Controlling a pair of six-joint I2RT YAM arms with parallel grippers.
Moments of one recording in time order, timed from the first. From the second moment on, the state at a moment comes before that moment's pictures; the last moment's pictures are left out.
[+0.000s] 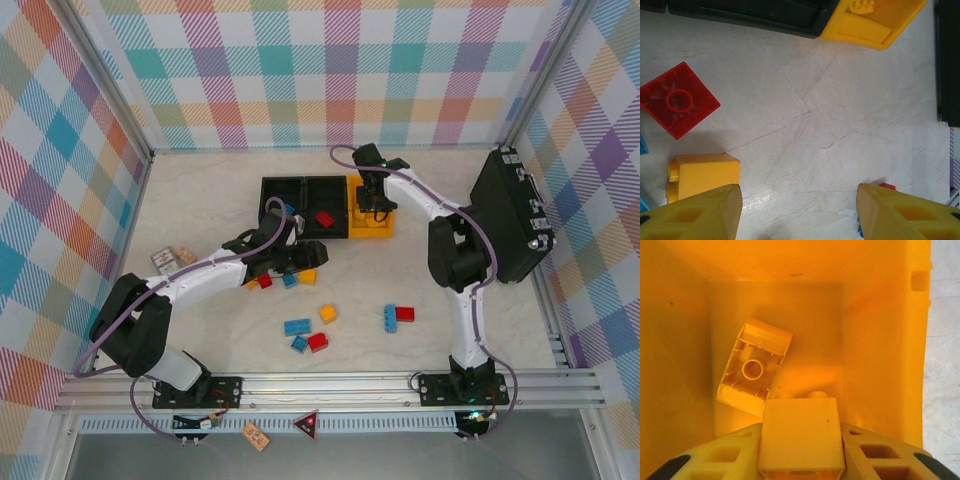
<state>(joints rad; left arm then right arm) -0.63 1.50 0.92 -0.24 0.26 -0.79 0.44 2.18 1.86 -0.88 0.21 0.36</state>
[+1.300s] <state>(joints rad) -0.62 1.51 1.04 -0.56 0.03 -0.76 0.48 1.49 1.07 -0.54 -0.17 0.48</state>
